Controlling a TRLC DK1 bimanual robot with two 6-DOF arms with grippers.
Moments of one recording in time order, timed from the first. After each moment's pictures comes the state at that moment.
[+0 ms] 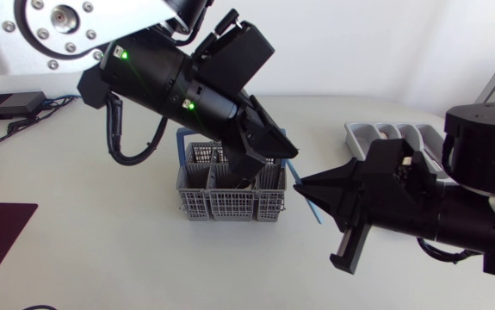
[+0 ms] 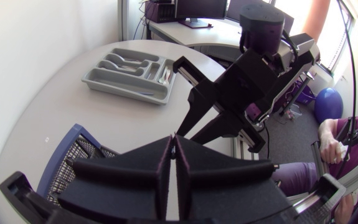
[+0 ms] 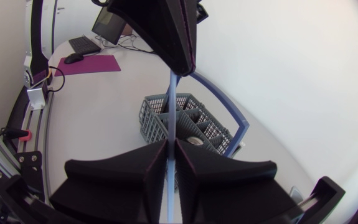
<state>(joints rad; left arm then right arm) -0.73 1.55 1.45 -0.70 0.57 0.36 0.60 0.89 0.58 -0.14 -0.27 -0.40</state>
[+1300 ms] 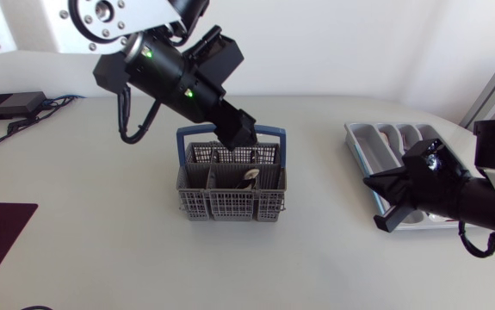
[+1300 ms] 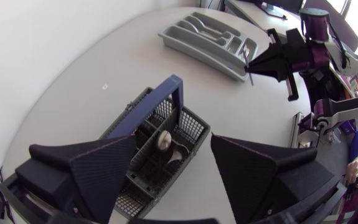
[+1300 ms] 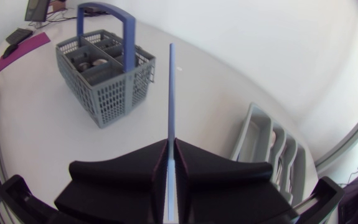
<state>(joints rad) -0.61 1.67 1.55 -0.79 0.22 0.27 0.04 1.00 0.53 -0.18 -0.33 -0.53</state>
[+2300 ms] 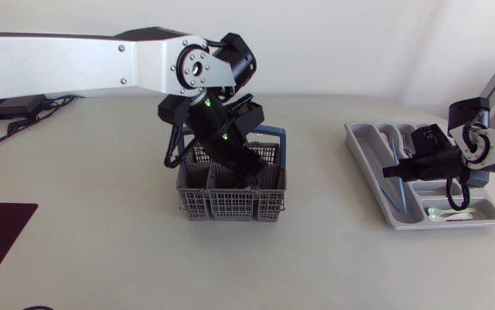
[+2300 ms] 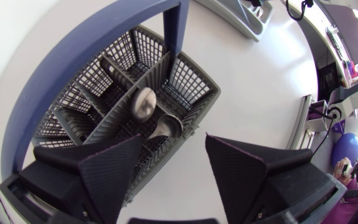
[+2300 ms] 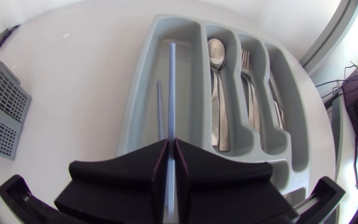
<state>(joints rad) -0.66 1.92 1.62 -0.93 0.18 0.18 -0.25 1.73 0.91 -0.10 -0.13 -0.31</state>
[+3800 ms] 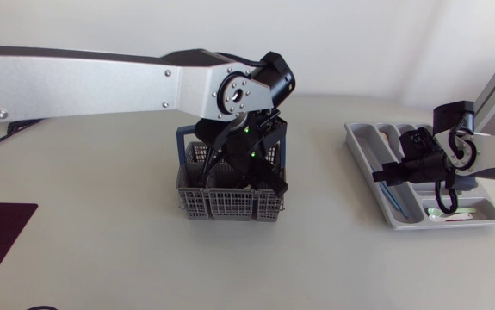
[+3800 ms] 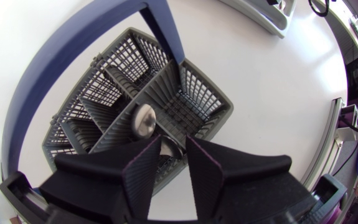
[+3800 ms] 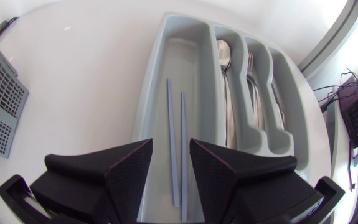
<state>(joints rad) -0.78 1.98 1.64 -0.86 -0.08 0.11 -0.18 1.71 0.86 -0.05 -0.05 -0.29</state>
